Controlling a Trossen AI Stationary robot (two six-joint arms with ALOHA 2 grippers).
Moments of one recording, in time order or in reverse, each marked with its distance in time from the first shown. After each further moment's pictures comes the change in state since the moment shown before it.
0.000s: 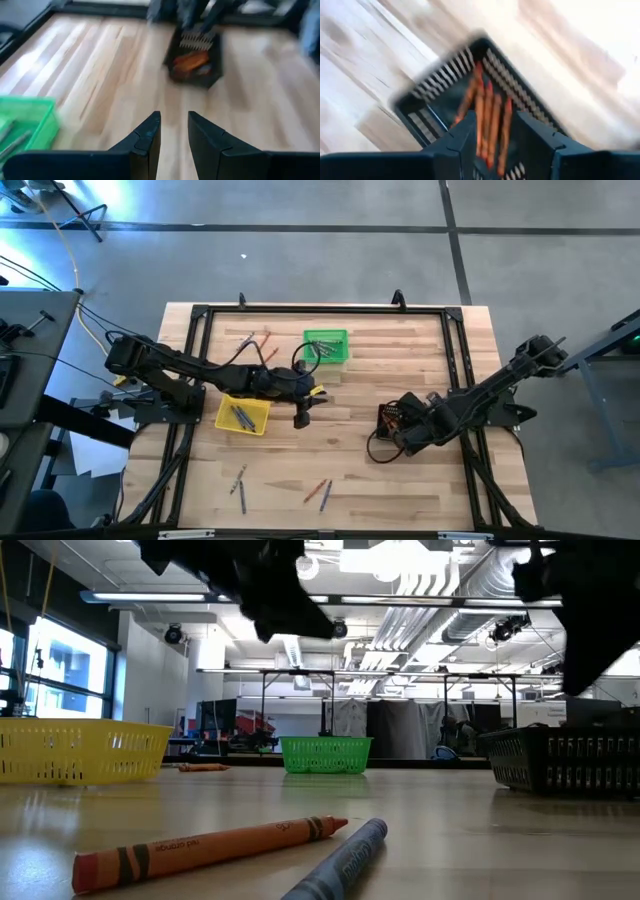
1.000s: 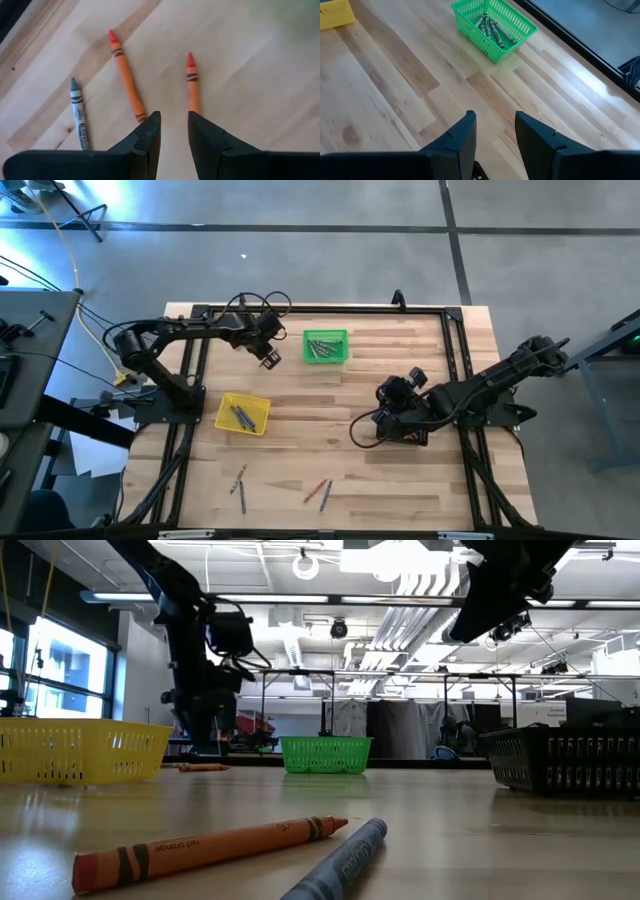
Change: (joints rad) left arm 0.654 0.057 0.000 -0.736 -0.038 -0.053; right arm -0.125 0.000 0.105 0.143 0.403 -0.407
